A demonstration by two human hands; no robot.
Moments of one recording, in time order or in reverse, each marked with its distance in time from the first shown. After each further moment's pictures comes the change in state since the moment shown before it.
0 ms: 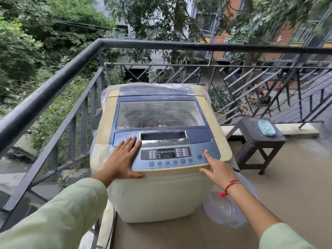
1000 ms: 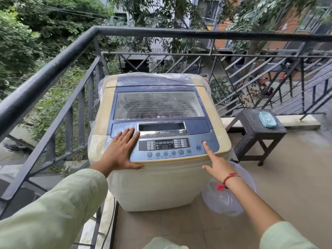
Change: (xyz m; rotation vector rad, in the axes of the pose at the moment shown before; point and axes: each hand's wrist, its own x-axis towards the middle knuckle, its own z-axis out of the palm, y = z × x) left_hand 0.000 0.002 0.000 0.024 -0.002 -0.013; right_hand -0.013 -0.002 0.001 0.154 -0.169 0.118
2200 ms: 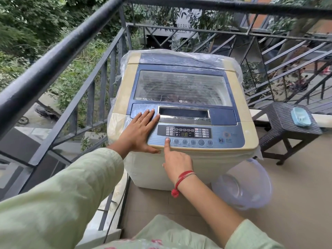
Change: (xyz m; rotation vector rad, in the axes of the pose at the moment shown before) left_hand -0.001 0.000 0.001 -0.021 -0.023 -0.005; right_hand -0.016 -0.181 0.064 -0.346 0.032 -0.313
